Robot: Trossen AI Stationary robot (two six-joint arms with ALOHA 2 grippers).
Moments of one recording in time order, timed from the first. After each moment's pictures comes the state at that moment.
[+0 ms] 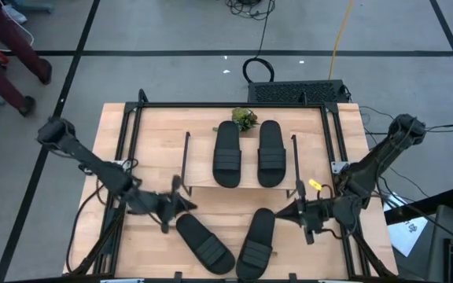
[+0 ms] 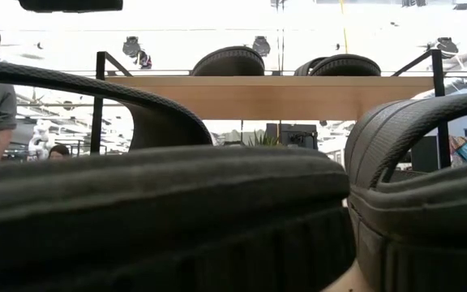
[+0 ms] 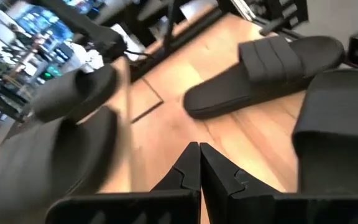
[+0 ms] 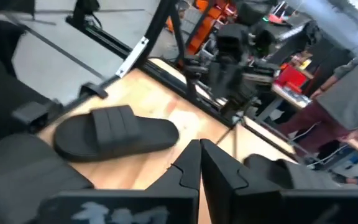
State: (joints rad) left arm -0.62 1.17 0.63 0.13 -0.48 0.34; right arm 0.80 1.10 0.70 0.13 0.65 -0.34
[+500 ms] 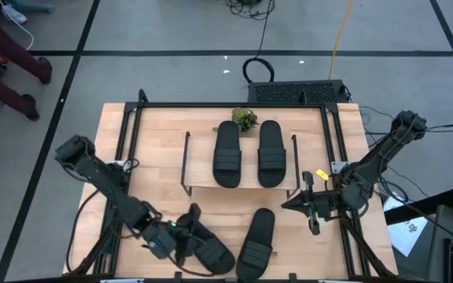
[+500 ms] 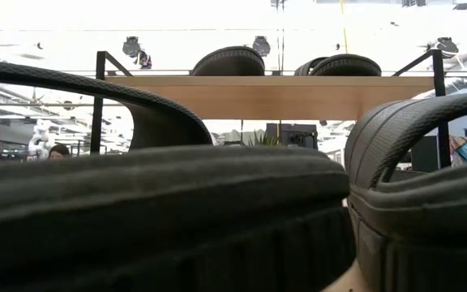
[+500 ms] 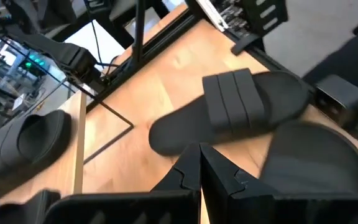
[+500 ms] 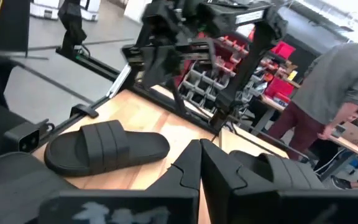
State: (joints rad) left arm -0.73 1.60 1.13 -0.11 -0.56 0.24; right arm 0.79 0.92 0.53 0.29 0.65 -0.35
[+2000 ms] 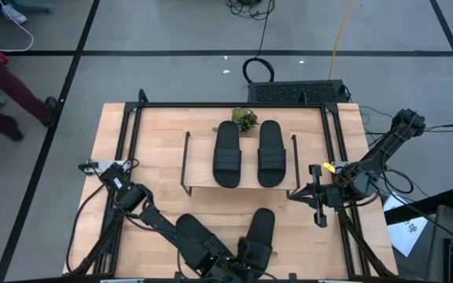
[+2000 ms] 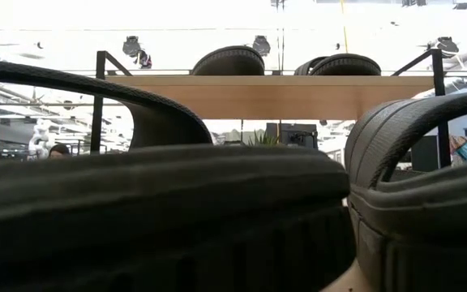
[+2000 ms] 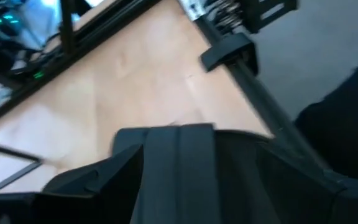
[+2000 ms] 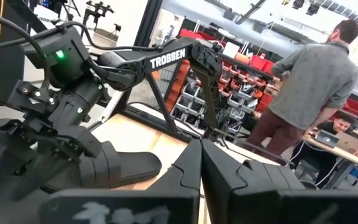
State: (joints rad) left arm -0.66 2.39 1.91 -0.21 -0.52 0.13; right arm 0.79 0.76 0.40 0.40 0.65 -0.38
